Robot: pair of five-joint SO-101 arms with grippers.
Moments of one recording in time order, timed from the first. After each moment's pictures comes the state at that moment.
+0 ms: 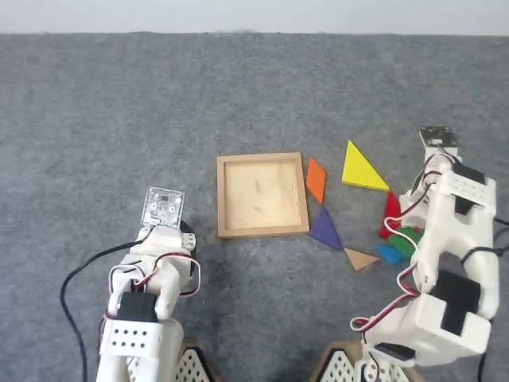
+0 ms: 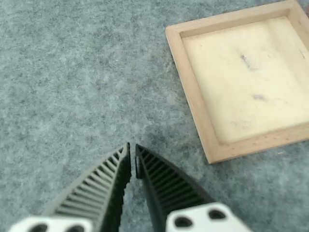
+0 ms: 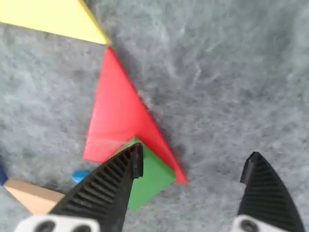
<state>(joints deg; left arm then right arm) -2.5 -85.3 97.3 46.6 -0.3 20.2 2.9 28.1 61.5 22.4</state>
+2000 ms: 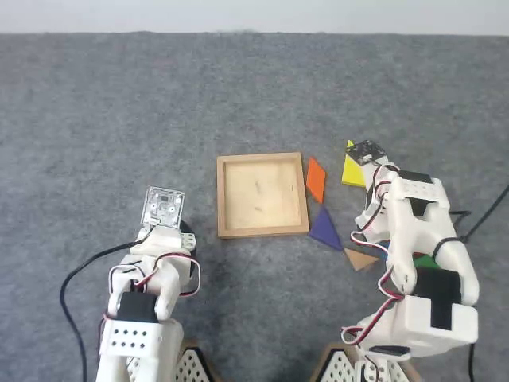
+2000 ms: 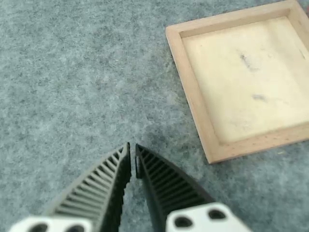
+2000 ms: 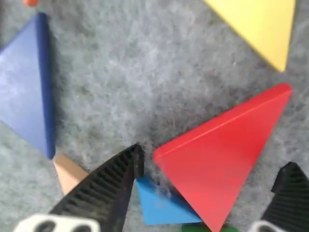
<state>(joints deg) -2.5 -85.3 97.3 46.6 -0.3 5.8 2.5 37.2 57.1 34.9</state>
